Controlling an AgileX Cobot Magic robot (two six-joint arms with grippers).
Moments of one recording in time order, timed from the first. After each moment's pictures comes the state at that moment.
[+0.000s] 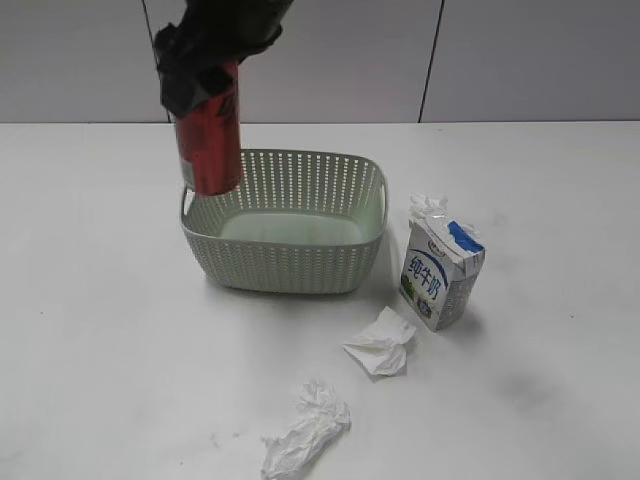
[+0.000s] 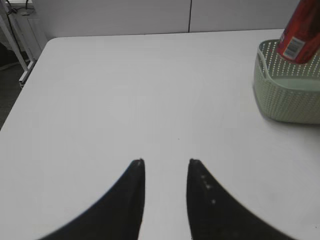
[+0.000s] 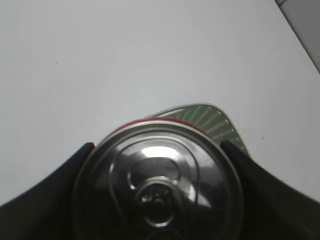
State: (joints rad) left arm -0.08 0.01 -0.51 -0.07 1.03 0.03; right arm 0.75 2.18 -2.19 0.27 1.04 -0.46
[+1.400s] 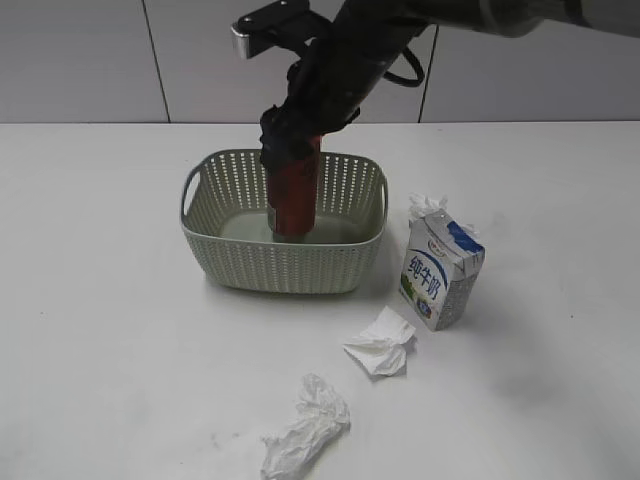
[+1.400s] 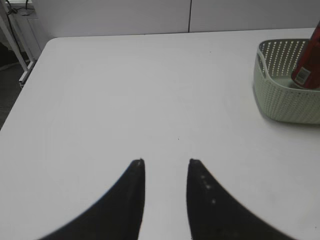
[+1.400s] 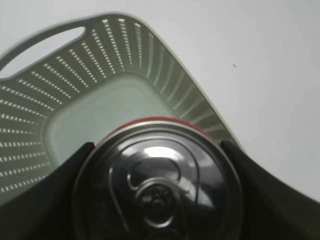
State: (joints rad) left arm -0.08 0.01 -0.51 -0.07 1.03 0.03; right arm 0.59 2.20 -1.88 0.30 0.79 -0.45
